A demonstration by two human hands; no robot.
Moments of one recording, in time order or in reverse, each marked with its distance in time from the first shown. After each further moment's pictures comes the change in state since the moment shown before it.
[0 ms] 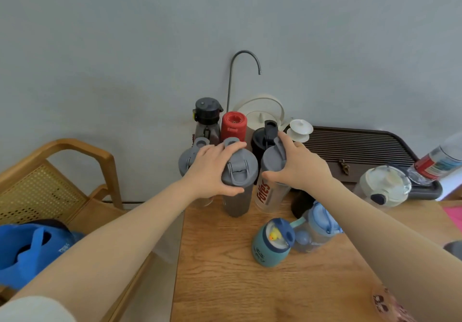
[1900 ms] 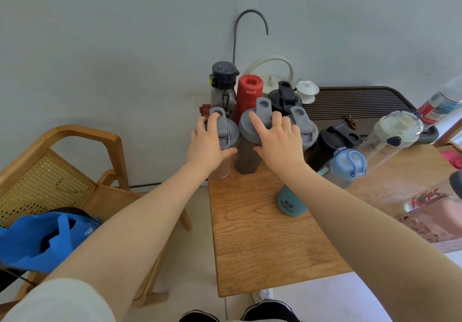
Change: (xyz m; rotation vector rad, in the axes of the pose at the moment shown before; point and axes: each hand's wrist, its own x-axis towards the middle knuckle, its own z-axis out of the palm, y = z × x) left_hand -0.047 -0.043 0.003 -0.108 0.109 -0.367; right_hand -0.031 -0.091 0.072 -0.403 0.321 -0.056
